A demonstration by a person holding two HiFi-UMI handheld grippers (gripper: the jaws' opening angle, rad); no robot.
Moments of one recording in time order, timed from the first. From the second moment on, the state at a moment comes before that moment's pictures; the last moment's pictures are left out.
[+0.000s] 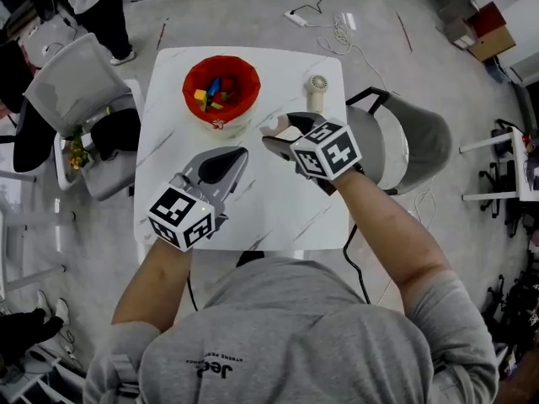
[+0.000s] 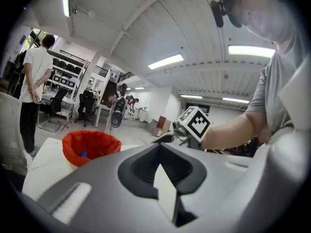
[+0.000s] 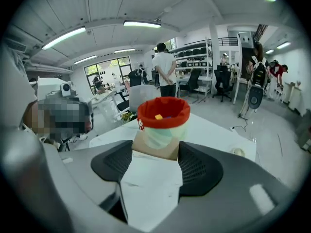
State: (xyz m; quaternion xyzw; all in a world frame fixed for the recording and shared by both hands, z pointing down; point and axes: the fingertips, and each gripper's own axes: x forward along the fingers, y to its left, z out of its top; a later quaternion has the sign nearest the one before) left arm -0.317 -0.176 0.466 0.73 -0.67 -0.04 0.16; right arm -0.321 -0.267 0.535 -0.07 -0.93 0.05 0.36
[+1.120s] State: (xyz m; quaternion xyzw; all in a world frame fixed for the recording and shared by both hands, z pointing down) left arm -0.379 -0.198 0.442 0.73 -0.67 -0.04 0.14; right arm -0.426 -0.281 0.477 -0.11 -0.95 0.00 0.29
